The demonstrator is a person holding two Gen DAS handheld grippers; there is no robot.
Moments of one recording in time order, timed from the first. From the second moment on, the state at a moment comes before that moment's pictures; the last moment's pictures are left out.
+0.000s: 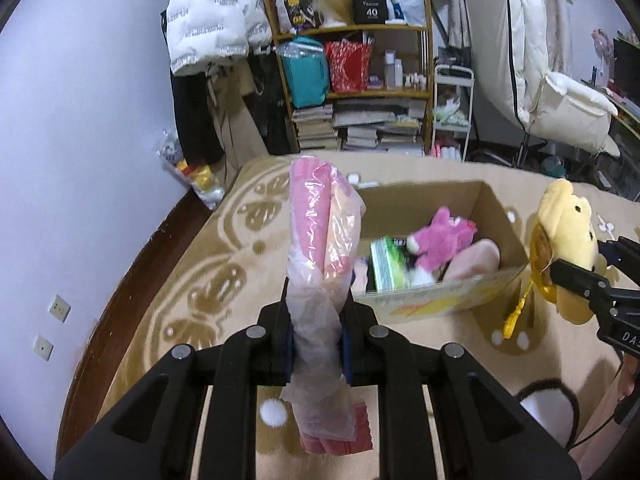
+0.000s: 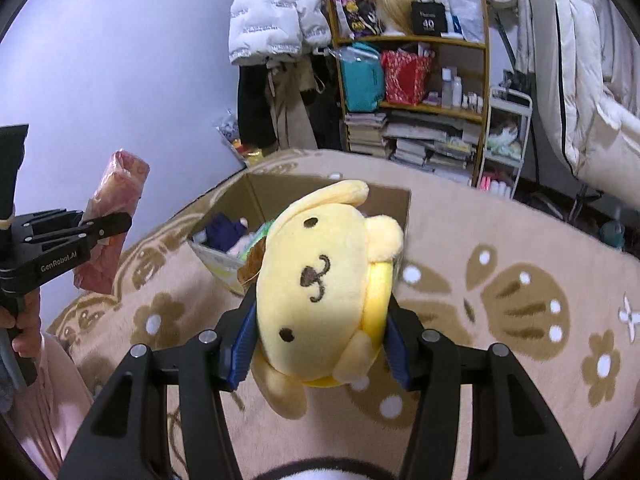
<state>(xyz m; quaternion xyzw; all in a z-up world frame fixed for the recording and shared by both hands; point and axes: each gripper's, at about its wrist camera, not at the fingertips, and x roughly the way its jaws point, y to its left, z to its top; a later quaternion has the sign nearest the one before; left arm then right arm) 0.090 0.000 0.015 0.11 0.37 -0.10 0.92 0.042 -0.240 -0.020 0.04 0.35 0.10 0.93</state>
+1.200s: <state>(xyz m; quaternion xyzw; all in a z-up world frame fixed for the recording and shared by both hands) 0.189 -0.068 -0.033 0.13 0.36 -0.15 0.91 0.147 -0.258 -0.066 0.05 0.39 0.12 0.91</state>
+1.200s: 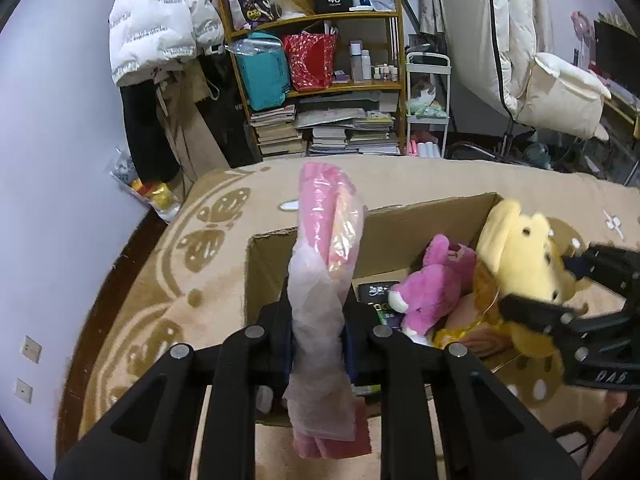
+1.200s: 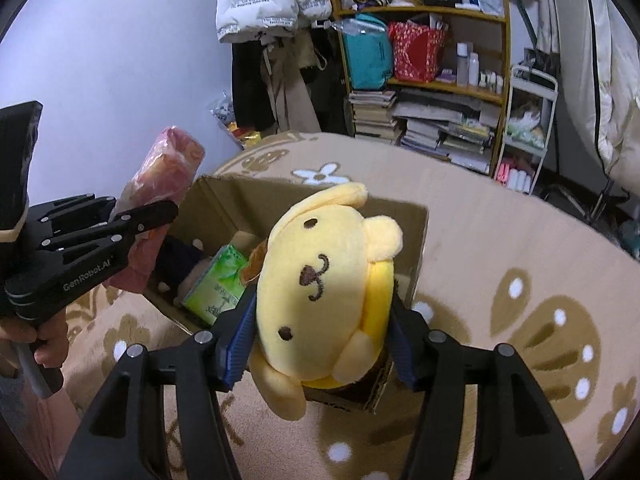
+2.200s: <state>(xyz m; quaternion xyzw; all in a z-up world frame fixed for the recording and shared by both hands) 0.171 -0.039 -0.018 0.10 0.39 -0.10 0.91 0.129 -0.263 -0.056 0.07 0.39 0.12 0.91</state>
